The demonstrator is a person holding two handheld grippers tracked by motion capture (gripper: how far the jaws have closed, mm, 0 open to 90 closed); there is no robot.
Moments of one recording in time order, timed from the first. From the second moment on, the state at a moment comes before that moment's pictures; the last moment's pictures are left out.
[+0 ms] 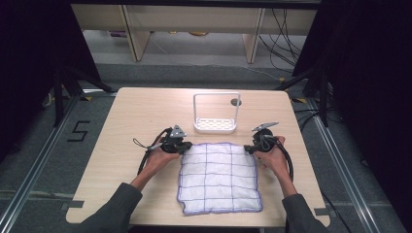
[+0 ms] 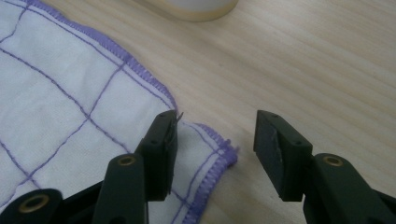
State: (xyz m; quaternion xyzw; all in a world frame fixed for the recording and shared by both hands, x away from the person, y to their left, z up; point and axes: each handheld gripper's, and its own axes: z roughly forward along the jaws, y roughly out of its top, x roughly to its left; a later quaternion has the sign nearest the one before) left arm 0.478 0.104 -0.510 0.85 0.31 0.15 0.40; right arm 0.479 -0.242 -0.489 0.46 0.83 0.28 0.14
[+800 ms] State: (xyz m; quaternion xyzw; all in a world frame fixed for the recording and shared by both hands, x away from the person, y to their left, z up) left arm 0.480 0.113 -0.503 0.84 0.32 0.16 0.42; right arm 0.476 -0.238 -0.479 0.41 0.84 0.32 0.15
